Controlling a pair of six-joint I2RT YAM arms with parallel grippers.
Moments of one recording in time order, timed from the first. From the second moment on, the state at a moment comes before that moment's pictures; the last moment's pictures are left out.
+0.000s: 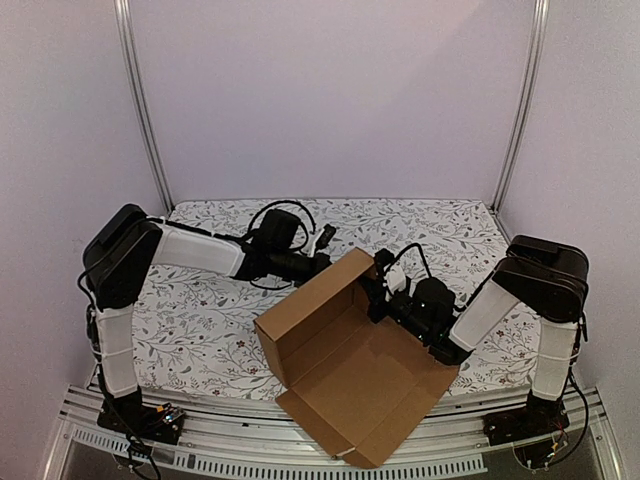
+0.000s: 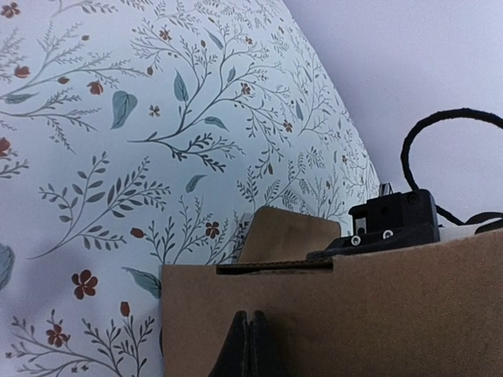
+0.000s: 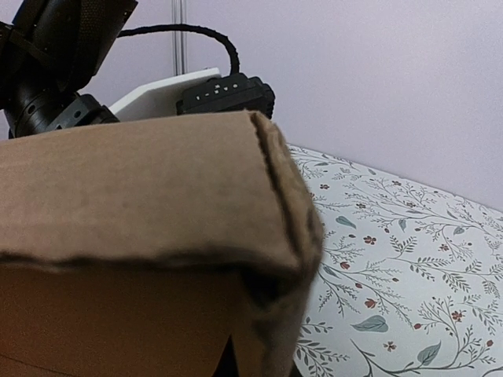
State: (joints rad) left arm -0.73 2.02 1.25 0.15 0.61 -0.56; right arm 0.89 1.97 0.59 1.34 0.19 0.03
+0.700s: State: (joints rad) left arm -0.73 2.09 1.28 0.25 0.65 -0.62; right arm 0.93 1.99 0.58 1.36 0.28 0.02
